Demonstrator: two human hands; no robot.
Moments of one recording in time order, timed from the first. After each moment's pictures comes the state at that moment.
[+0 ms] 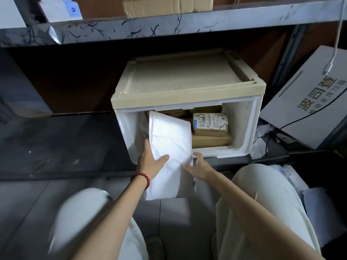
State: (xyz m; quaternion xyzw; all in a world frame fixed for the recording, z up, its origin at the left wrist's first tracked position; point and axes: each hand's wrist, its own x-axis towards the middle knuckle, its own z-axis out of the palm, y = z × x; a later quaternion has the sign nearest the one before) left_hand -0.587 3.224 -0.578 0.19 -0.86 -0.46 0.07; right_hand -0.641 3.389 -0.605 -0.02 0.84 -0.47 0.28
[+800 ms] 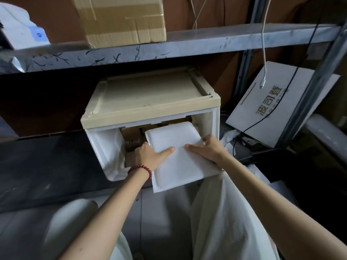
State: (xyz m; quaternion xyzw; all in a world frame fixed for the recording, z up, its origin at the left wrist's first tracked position) left_hand -0.617 3.295 -0.519 0.19 -0.92 -0.33 0.06; right_hand -0.655 3.490 -0.511 0.03 0.89 -0.45 0.09
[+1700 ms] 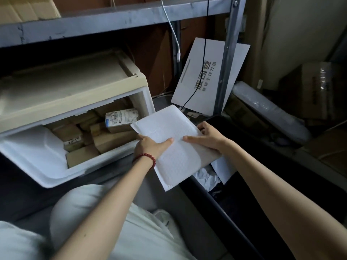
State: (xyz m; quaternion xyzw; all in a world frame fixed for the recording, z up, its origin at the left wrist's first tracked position) left_hand -0.603 3.467 -0.544 0.13 -0.90 -0.40 -0.07; right_hand -0.594 3.665 -0.543 0.10 0.88 -0.46 0.07
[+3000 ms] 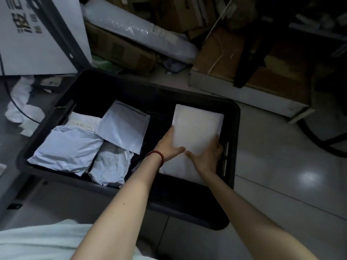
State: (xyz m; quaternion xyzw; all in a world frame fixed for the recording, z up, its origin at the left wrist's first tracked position) left_hand -0.547 3.755 -0.737 -0.36 -0.78 -0.27 -0.44; right_hand -0.407 3.804 -0.753 0.62 0.64 -0.43 -0.12
